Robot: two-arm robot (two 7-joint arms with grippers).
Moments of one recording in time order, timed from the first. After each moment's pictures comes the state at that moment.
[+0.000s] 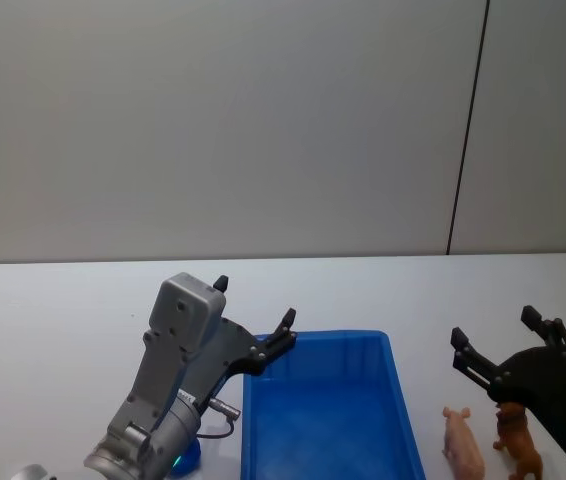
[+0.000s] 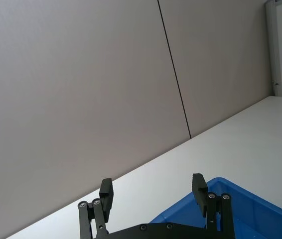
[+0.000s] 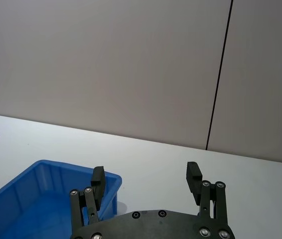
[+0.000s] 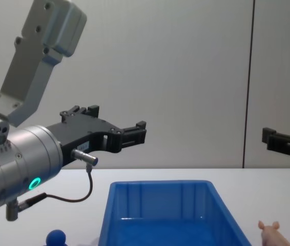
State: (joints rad) left arm -0.24 0.38 0.45 -1.63 -0.20 0.01 -0.01; right arm -0.01 0.34 -0.23 -1.77 0.29 0.03 0.07
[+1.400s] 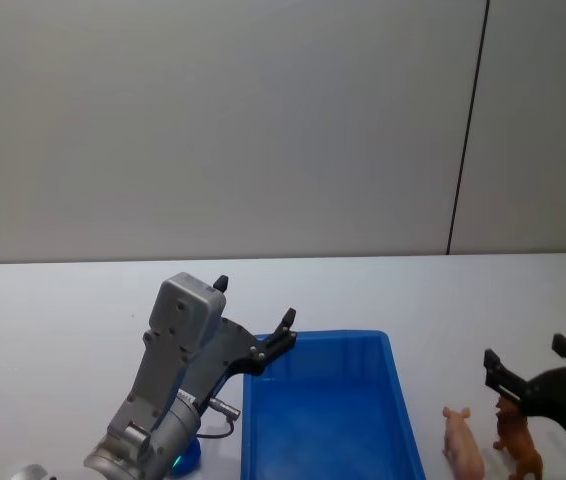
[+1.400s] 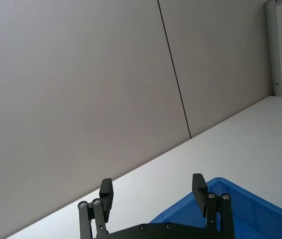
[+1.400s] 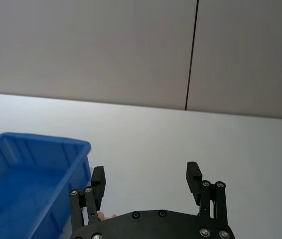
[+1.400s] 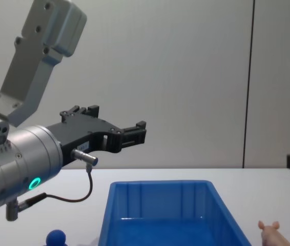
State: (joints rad) left arm -0.24 0.38 0.45 -1.63 -0.20 0.01 -0.01; right arm -0.01 0.37 -0.18 -1.75 0.36 0.18 0.04
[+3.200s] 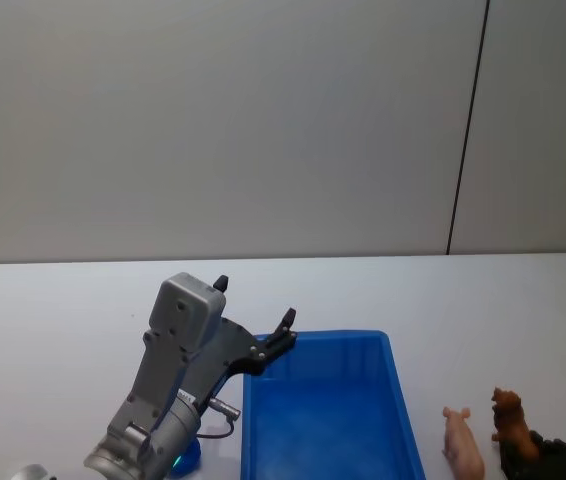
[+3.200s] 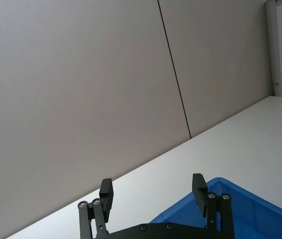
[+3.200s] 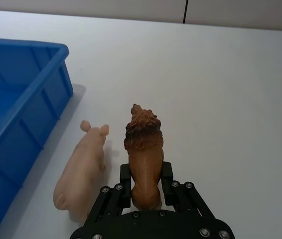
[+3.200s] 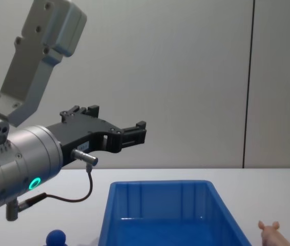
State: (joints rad) left arm -0.24 0.38 0.45 -1.63 -0.20 0.01 -0.01; right arm -0.06 0.33 -0.21 -1.70 0.31 0.39 -0.02
